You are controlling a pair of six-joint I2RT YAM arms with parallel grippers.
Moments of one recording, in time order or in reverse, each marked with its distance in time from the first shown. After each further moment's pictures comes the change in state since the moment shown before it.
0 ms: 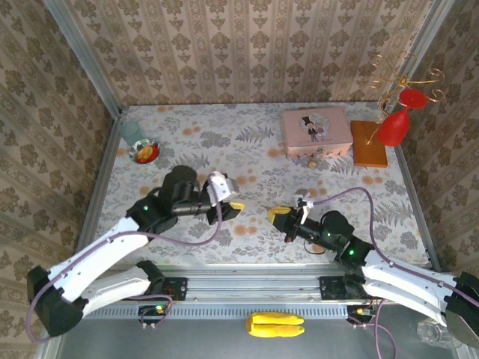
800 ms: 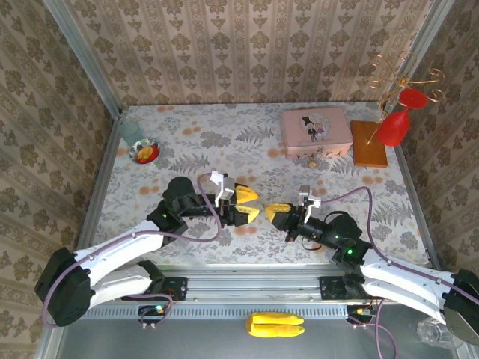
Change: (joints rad) left arm -0.027 0.151 -0.178 0.729 0.335 -0.382; right arm 0.014 0.046 0.023 0.227 -0.111 0.036
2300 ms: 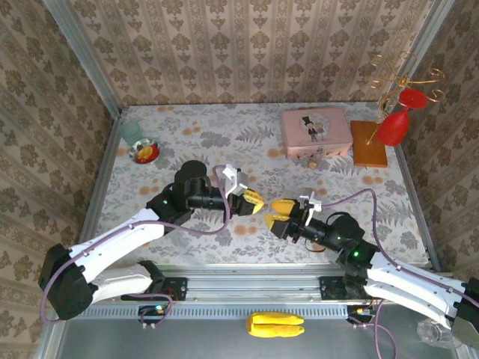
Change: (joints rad) left arm -0.035 0.053 0.264 -0.489 -0.016 0.190; right arm 0.025 -0.117 0.027 -0.216 0.070 -0.115
